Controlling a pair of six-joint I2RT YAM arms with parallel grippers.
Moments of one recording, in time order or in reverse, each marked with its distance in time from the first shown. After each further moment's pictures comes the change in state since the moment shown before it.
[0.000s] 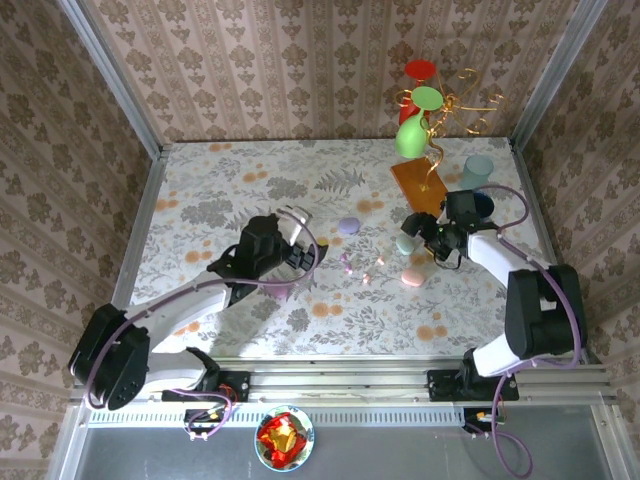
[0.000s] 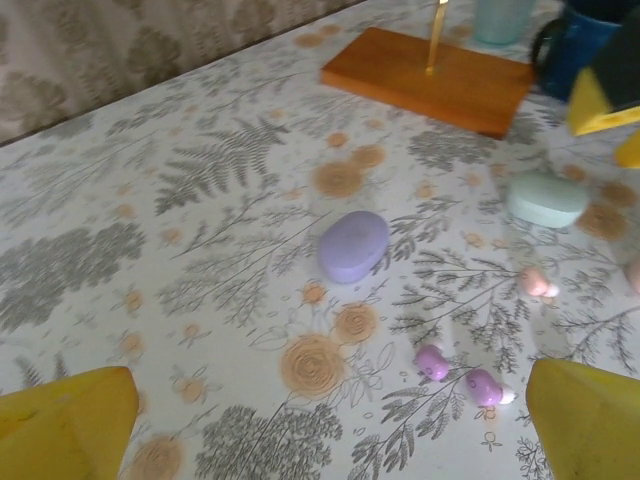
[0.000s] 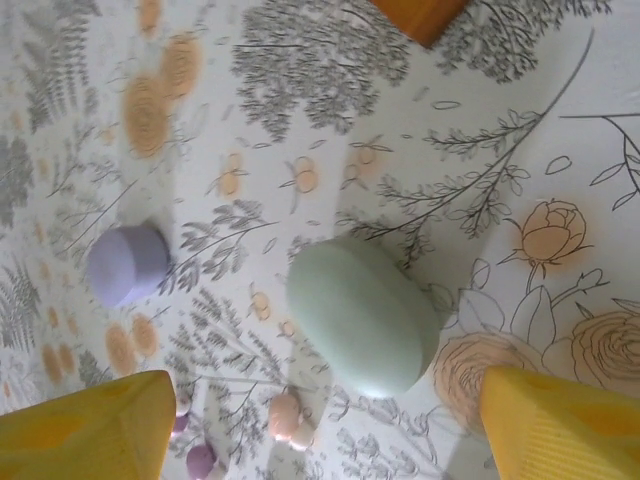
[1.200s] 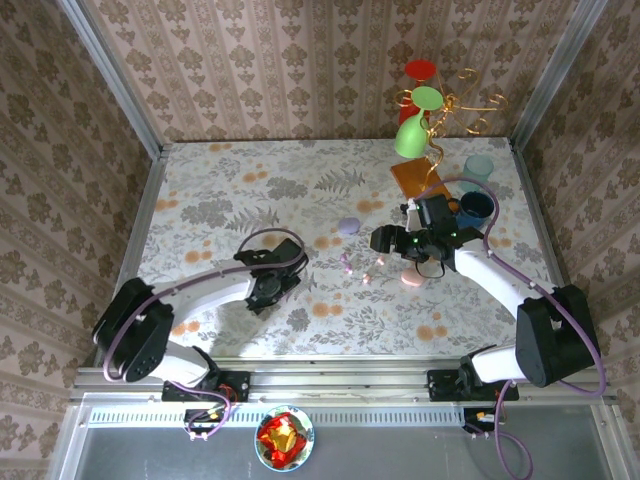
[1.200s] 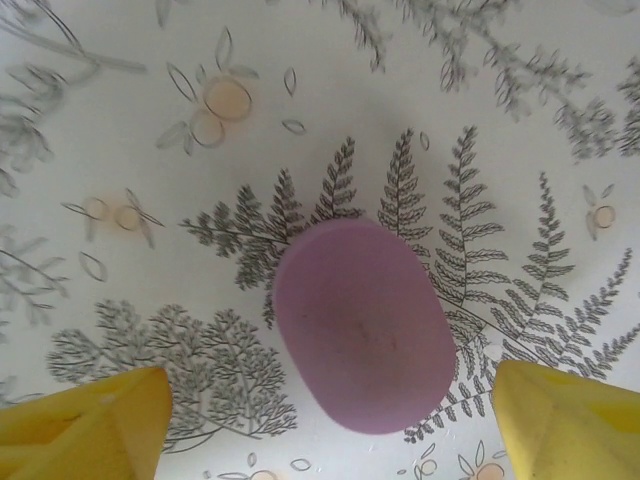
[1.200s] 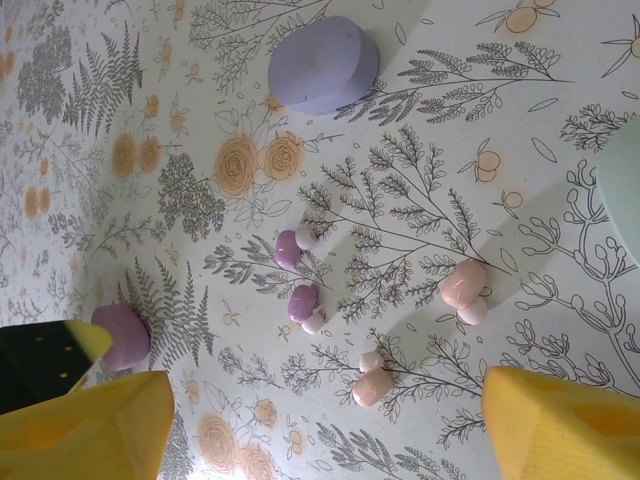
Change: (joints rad) left arm -0.100 0.216 0.132 -0.823 -0.217 -1.440; right arm 0.233 -0.113 0.006 -0.056 -0.059 -0.185
